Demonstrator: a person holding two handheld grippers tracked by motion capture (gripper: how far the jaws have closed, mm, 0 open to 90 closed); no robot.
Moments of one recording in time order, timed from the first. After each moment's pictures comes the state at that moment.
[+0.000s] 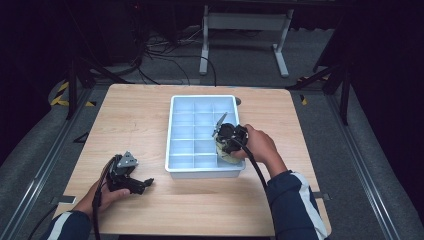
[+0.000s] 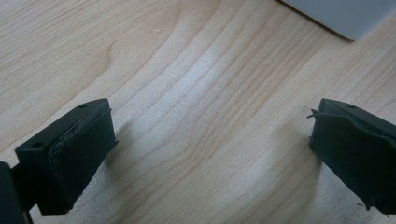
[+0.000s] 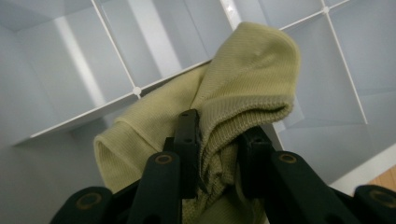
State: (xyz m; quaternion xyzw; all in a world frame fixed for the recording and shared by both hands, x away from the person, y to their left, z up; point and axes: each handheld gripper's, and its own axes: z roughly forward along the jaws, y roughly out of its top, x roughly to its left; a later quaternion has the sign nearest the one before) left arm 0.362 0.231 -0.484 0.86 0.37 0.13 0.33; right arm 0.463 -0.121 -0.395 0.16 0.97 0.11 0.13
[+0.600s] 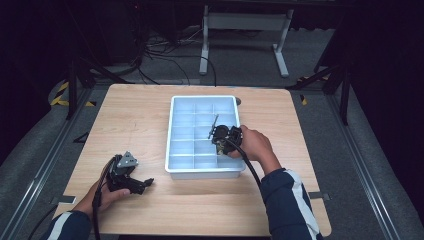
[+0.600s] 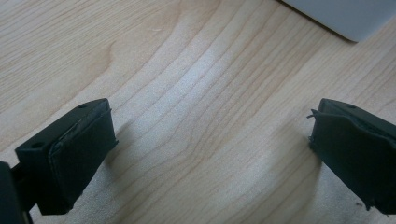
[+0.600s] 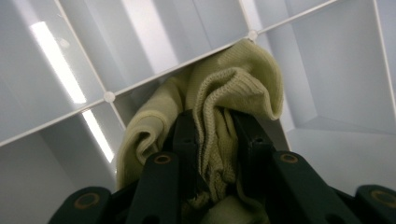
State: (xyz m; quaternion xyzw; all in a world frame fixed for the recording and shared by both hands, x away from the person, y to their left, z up) left arm 0.362 0.231 -0.484 0.86 0.37 0.13 0.33; right arm 0.473 -0.108 -0.413 0.16 0.98 0.05 0.11
